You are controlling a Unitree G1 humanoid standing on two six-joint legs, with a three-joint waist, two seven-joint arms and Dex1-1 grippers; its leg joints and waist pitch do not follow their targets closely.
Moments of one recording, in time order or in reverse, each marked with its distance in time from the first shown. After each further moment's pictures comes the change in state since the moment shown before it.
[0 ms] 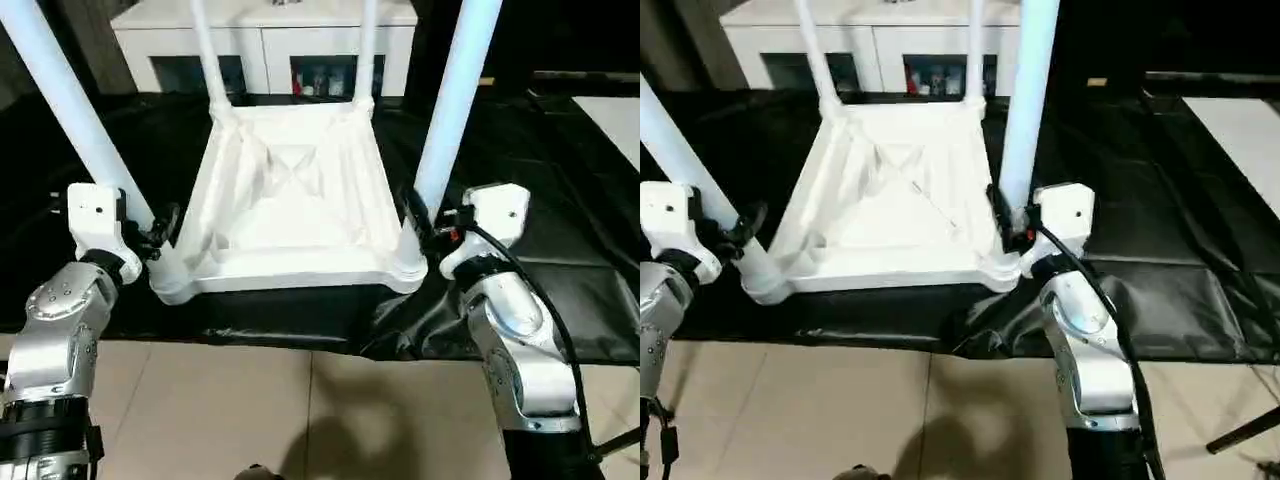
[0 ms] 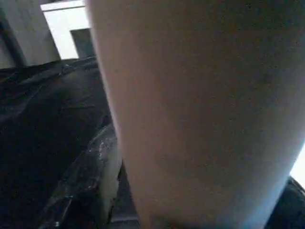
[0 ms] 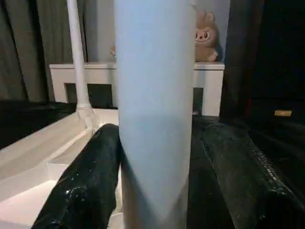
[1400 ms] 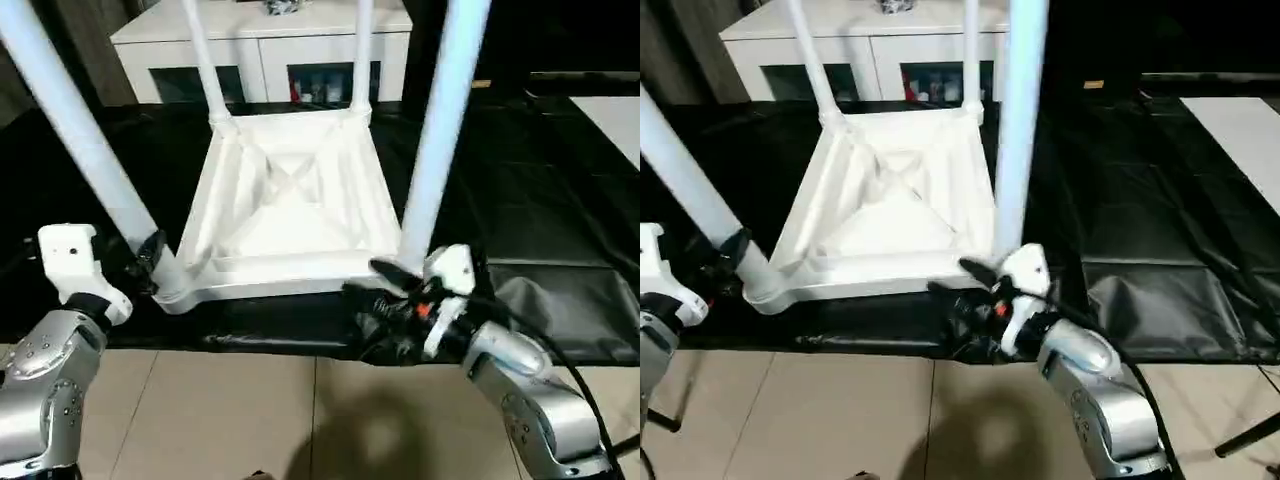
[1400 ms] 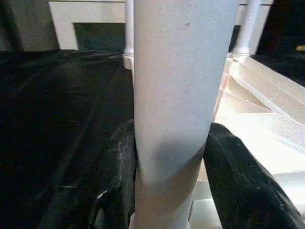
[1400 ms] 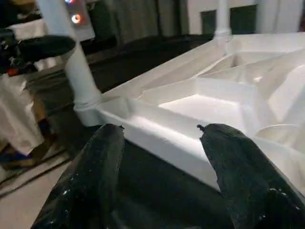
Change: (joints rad) left arm 0.219 -0.061 0.061 -0.271 -0.136 0.087 0.007; right arm 0.137 -0.189 0.175 -0.047 0.252 0.217 0.416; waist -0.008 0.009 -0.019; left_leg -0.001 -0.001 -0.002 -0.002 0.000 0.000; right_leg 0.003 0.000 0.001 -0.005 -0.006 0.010
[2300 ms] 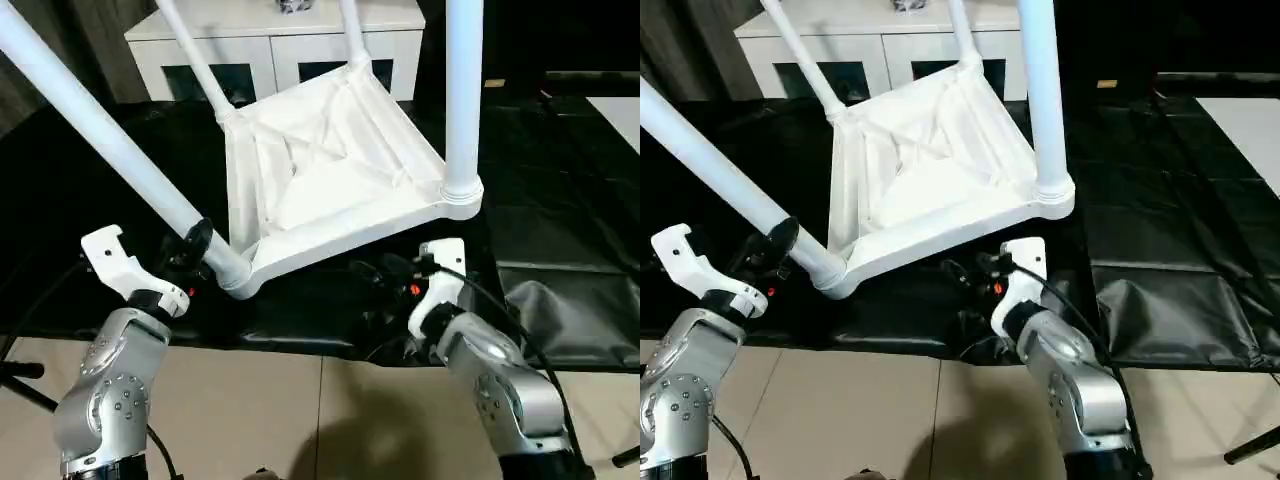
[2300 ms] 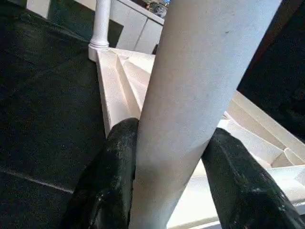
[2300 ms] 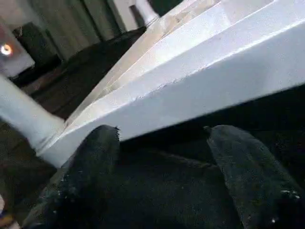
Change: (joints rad) left arm -0.059 -0.295 0.028 -0.026 -0.191 0.051 0.087; right arm -0.116 0.215 -0.129 0.181 0.027 0.096 -0.290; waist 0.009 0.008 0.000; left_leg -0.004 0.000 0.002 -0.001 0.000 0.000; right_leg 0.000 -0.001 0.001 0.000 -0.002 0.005
